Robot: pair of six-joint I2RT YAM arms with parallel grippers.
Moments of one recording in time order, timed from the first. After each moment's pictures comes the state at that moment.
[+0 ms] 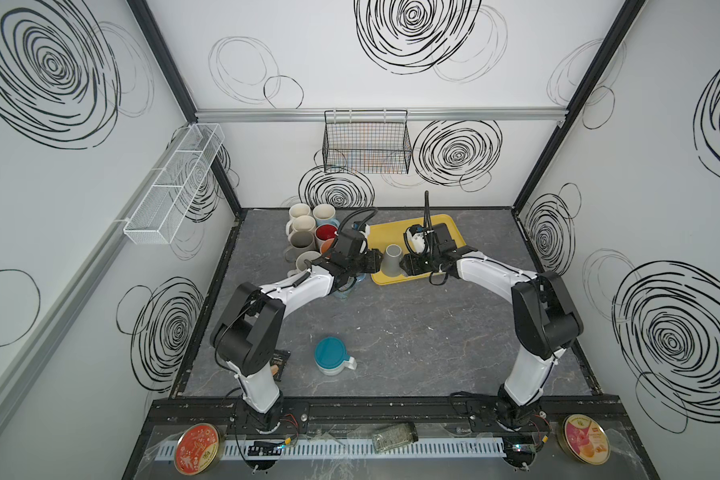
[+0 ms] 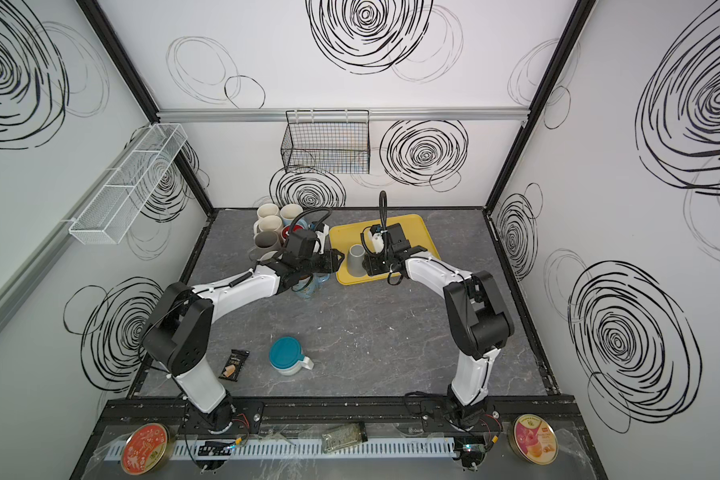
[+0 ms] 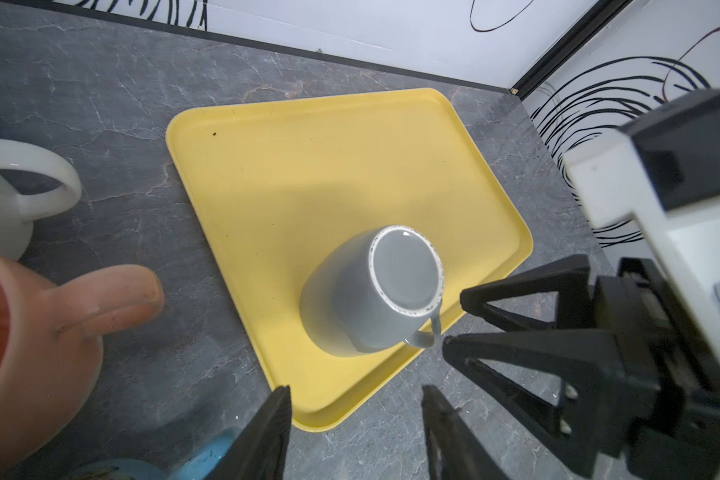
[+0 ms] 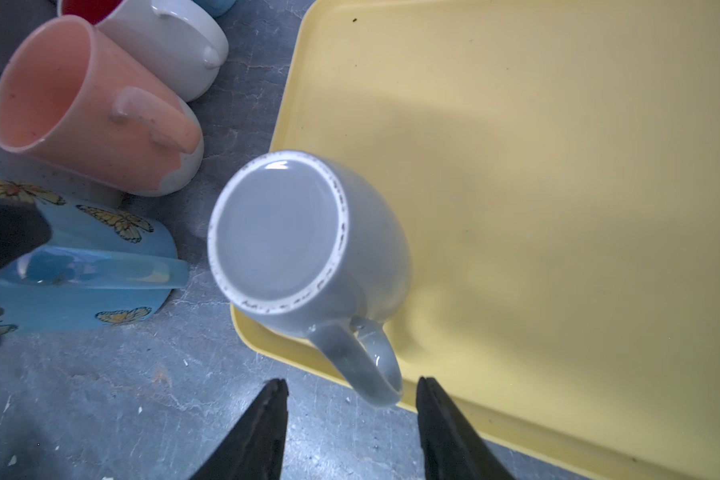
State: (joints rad) left arm -0.51 1.75 1.14 0.00 0.13 -0.45; right arm 0.45 1.83 1.24 -0.28 -0.22 0.14
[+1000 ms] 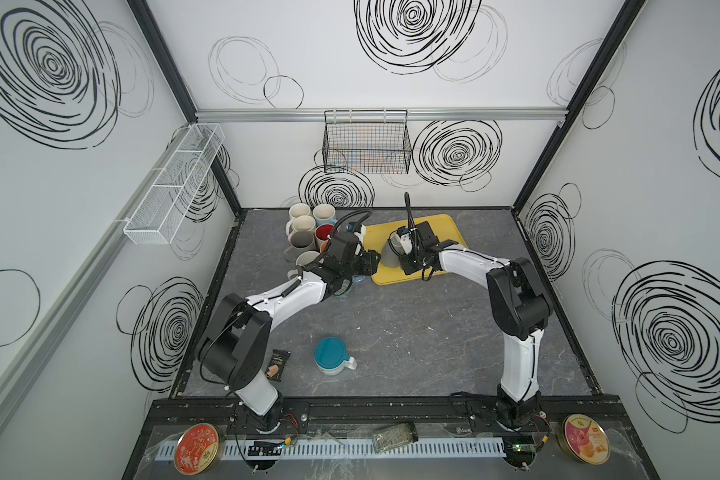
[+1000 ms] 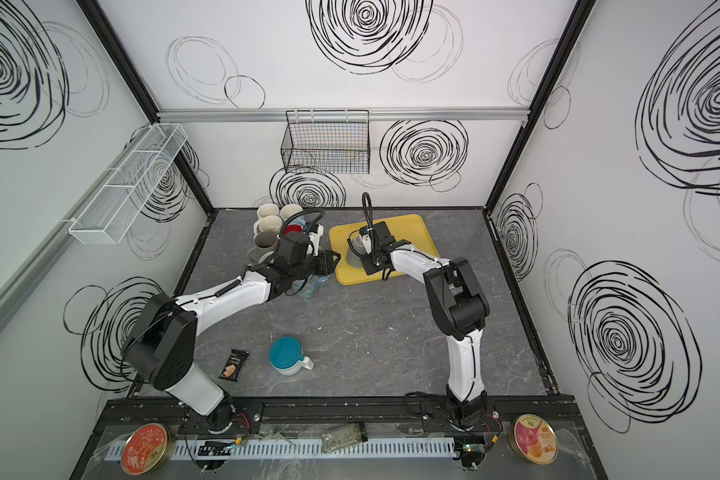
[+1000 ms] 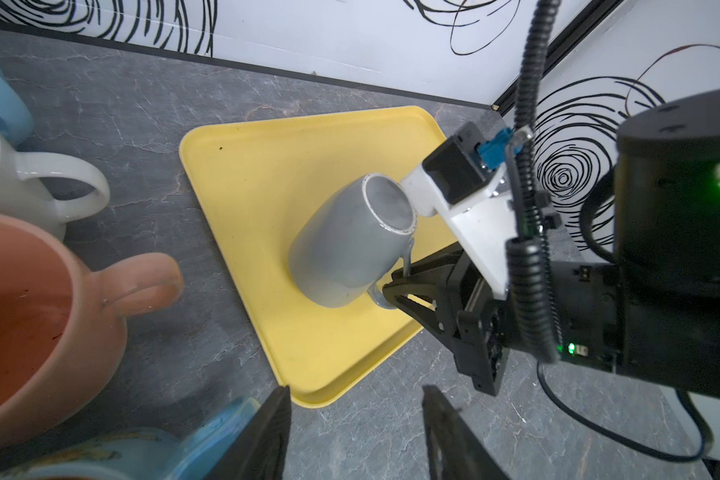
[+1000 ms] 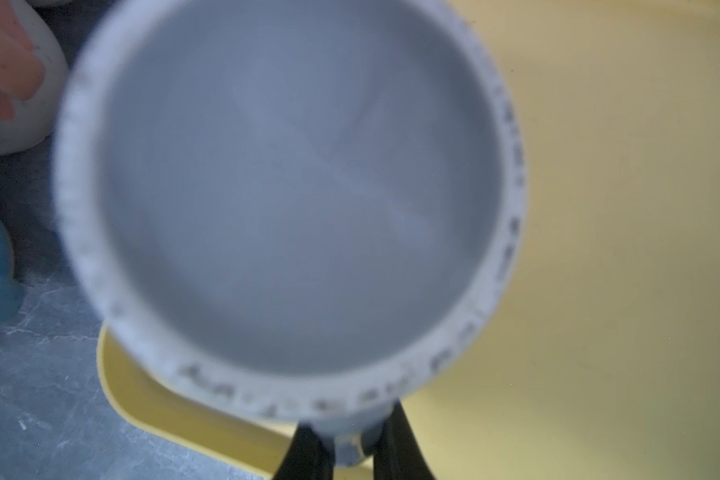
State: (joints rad) left arm -0.51 1.62 1.05 0.02 0.11 -0.45; right arm 0.49 2.02 1.41 -0.35 -0.05 -0.01
